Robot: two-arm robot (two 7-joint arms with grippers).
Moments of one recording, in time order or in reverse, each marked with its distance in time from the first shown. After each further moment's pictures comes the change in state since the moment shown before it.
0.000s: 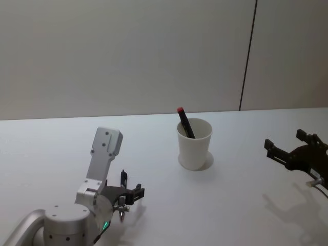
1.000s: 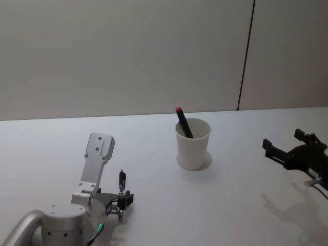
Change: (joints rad) left arm -0.019 -0.027 -0.033 0.077 0.001 0.036 0.008; right arm 0.000 0.000 0.000 0.000 0.000 0.000 0.000
